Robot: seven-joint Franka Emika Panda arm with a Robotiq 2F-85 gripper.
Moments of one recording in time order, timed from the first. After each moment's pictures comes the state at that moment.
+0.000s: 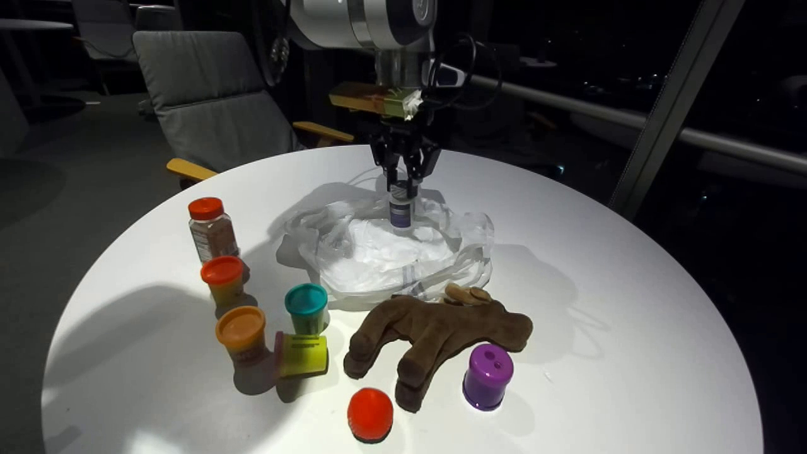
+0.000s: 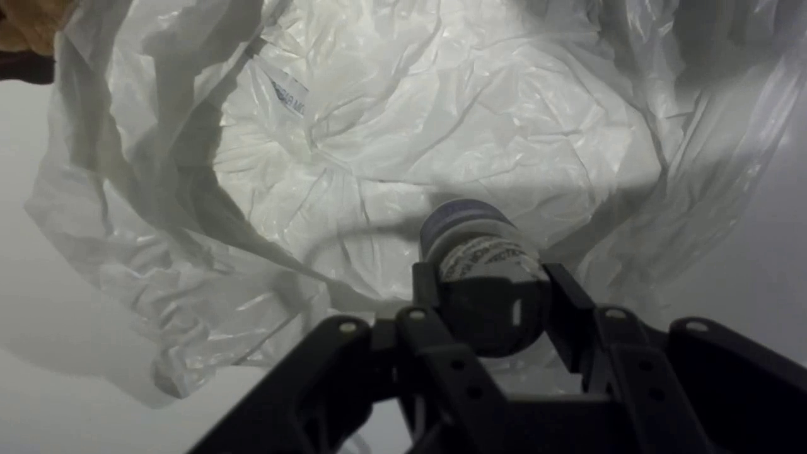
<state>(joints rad) 0.08 0.85 -0.05 -1.34 -0.08 2.17 0.29</state>
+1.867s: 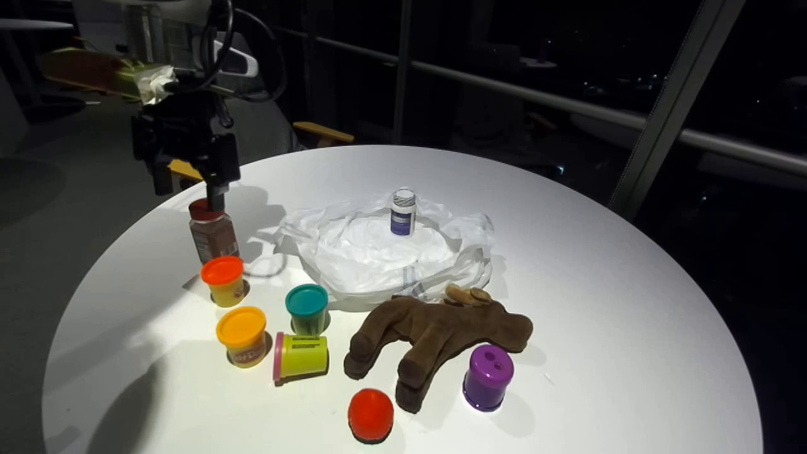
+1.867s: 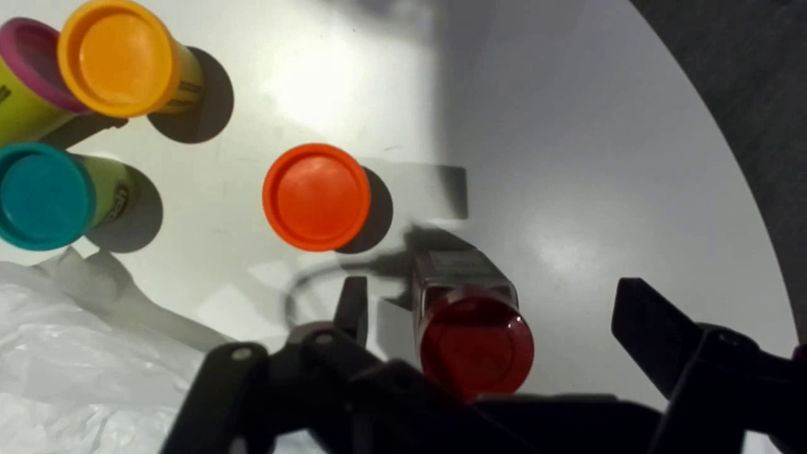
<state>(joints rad) 0.25 0.33 0.16 -2.16 -0.02 2.35 0.29</state>
